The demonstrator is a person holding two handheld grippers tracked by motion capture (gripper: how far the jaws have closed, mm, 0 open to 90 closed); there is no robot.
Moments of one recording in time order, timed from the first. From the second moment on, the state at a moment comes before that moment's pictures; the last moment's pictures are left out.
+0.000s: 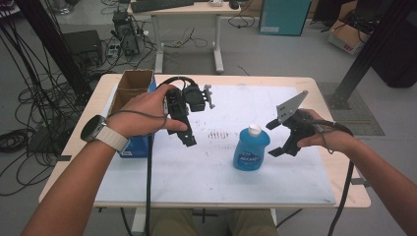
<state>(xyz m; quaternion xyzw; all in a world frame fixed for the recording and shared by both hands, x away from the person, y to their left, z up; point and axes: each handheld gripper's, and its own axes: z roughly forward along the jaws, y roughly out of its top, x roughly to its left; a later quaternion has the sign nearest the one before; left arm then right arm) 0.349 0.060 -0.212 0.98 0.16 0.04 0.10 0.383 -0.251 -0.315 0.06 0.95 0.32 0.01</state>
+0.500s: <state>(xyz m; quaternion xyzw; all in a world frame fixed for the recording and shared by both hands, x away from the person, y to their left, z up) 0.352 0.060 -0.209 0.99 0.13 0.04 0.08 0.383 -0.251 -0.315 0.06 0.95 0.32 0.01</state>
